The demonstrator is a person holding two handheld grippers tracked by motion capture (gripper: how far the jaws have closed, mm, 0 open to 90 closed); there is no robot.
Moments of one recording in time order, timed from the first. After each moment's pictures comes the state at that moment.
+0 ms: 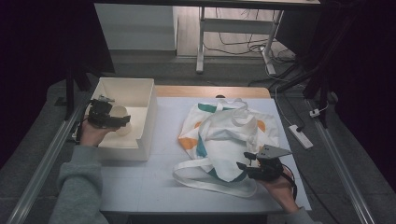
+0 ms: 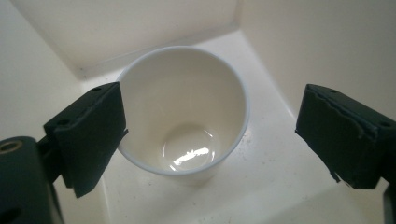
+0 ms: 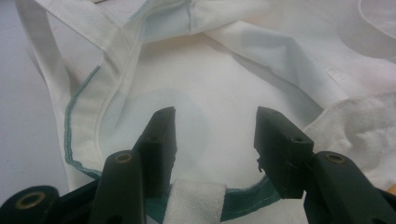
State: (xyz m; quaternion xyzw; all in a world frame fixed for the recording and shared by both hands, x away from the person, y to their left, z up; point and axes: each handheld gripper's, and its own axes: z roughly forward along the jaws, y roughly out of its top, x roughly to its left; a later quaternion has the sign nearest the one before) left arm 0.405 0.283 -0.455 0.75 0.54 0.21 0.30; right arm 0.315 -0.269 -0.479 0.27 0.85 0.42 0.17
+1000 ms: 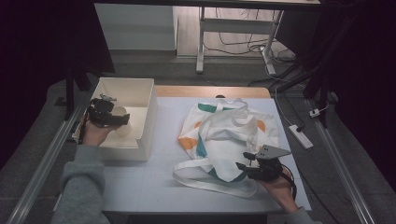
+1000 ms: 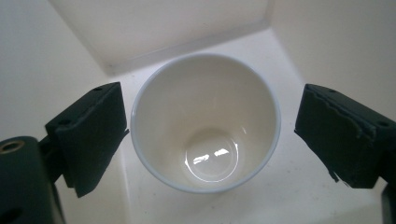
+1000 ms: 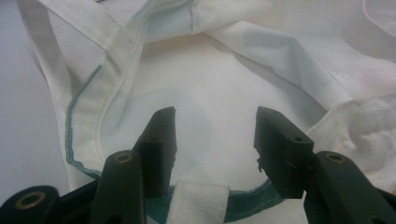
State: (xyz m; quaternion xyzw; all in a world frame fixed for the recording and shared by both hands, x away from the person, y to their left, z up) left arm 0.409 0.276 -0.454 0.74 0.57 0.25 0.27; right arm 0.315 -0.268 -0.480 0.26 0.85 0.42 0.17
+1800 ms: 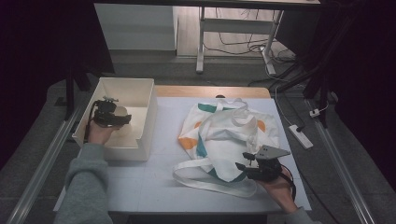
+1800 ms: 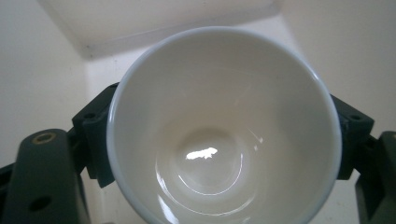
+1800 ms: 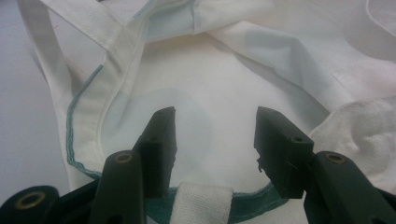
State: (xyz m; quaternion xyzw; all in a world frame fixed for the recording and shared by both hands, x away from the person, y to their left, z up) left arm 0.428 0.281 -0.480 0.73 0.59 0.21 0.27; right arm 0.314 -0.266 -0.481 0.26 0.85 0.42 0.17
